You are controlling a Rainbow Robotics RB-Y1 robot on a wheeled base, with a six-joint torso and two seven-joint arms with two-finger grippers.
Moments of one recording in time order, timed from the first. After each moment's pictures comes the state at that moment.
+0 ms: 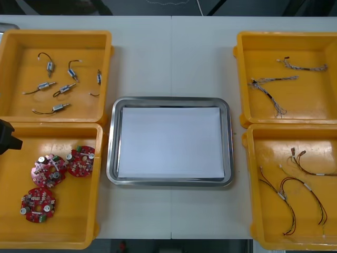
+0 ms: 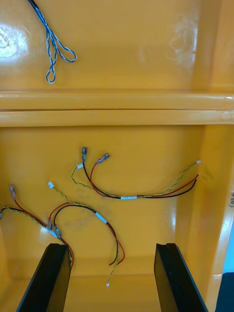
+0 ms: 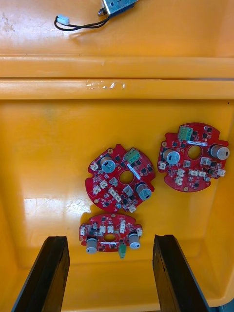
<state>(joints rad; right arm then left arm) -0.15 -0.88 -0.37 -2.20 -0.94 1.92 1.25 -0.12 0.85 0.33 -2.18 0.98 1.89 -1.22</state>
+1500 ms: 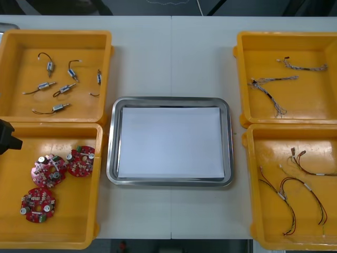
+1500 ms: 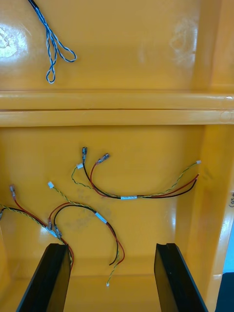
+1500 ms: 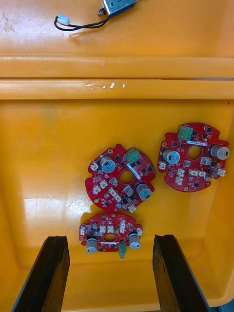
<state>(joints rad) -0.15 -0.88 -0.37 -2.20 -0.94 1.92 1.25 -0.12 0.85 0.33 -2.18 0.98 1.89 -1.22</state>
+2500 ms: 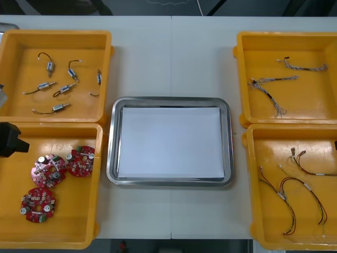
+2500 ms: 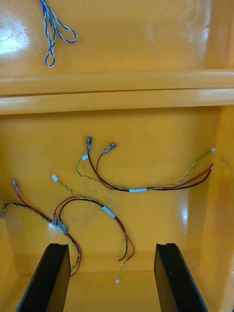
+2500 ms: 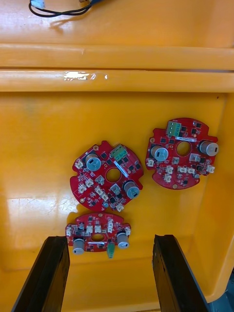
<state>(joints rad) -0.12 -0.83 -0.37 -2.20 -0.92 1.92 1.24 -0.12 0.82 0.32 -2.18 0.99 1.89 -1.22</state>
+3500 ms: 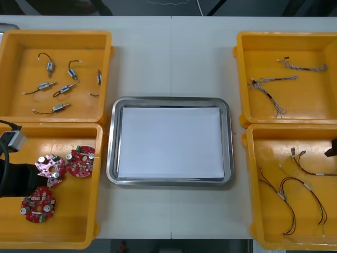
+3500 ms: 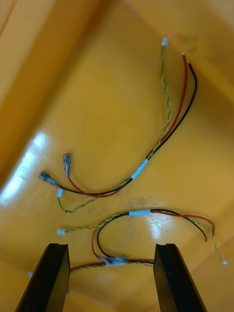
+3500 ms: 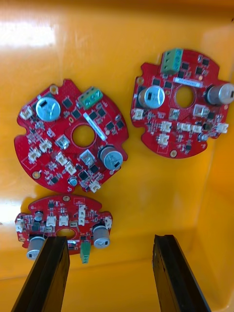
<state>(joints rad) -0.09 -0.64 -0.37 -2.09 -0.71 1.90 0.55 0.25 0.82 0.22 -2.29 0.95 1.52 -1.22</state>
